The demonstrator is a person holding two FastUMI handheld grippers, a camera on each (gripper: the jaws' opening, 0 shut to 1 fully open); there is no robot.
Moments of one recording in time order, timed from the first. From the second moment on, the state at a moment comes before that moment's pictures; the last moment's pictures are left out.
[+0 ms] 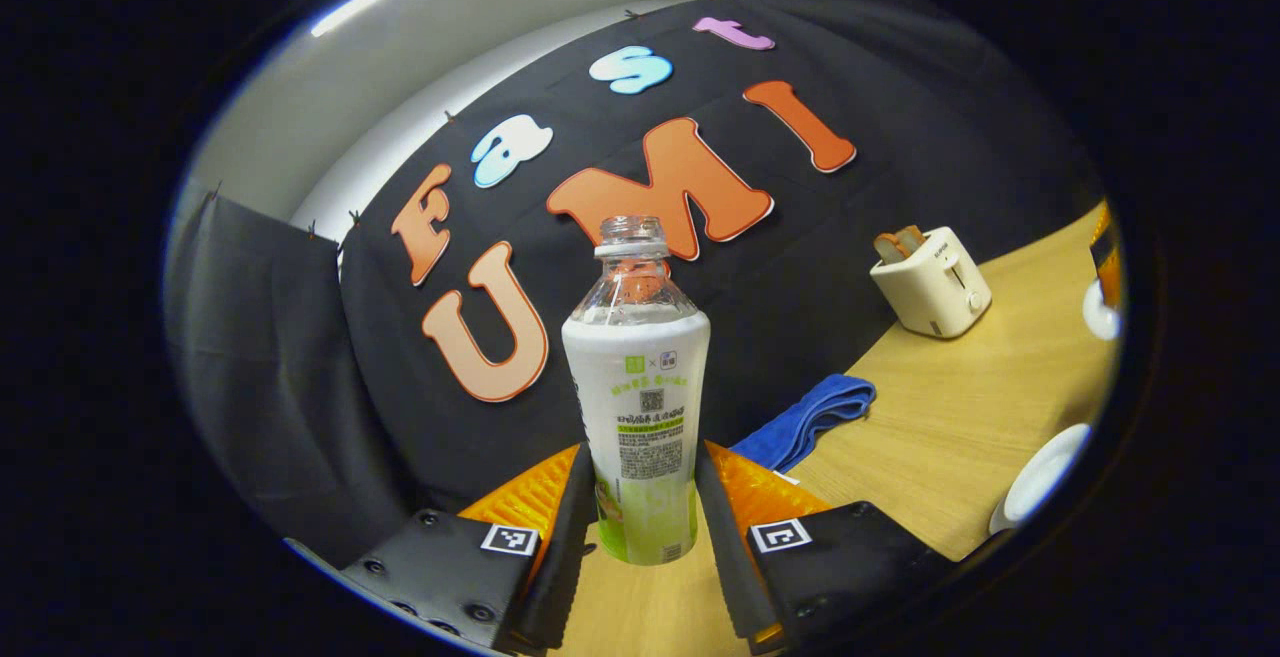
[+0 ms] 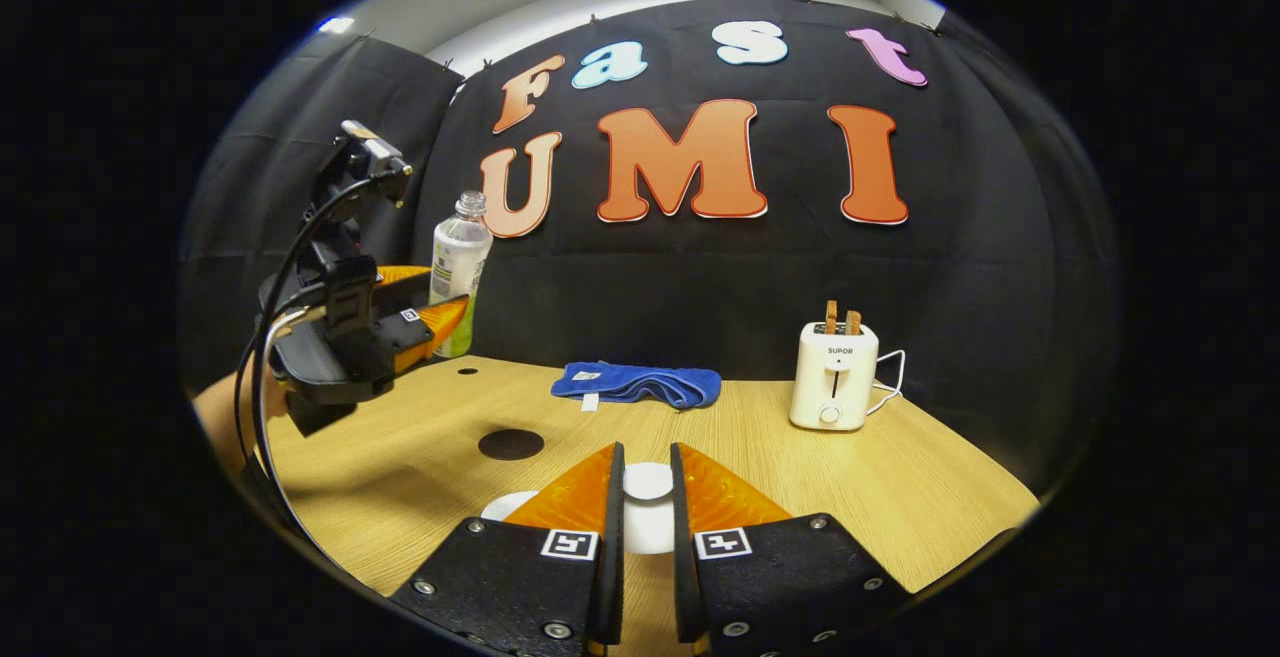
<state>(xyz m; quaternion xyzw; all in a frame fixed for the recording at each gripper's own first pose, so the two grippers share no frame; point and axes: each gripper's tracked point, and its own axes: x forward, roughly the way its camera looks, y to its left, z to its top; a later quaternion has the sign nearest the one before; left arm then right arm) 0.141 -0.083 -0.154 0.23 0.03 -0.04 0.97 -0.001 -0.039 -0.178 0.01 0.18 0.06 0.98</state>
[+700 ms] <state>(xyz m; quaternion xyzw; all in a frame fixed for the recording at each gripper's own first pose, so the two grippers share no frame) 0.157 -0.080 -0.260 0.02 0.12 -0.04 0.99 -0.001 -0.027 -0.195 0.02 0.20 0.07 0.98</state>
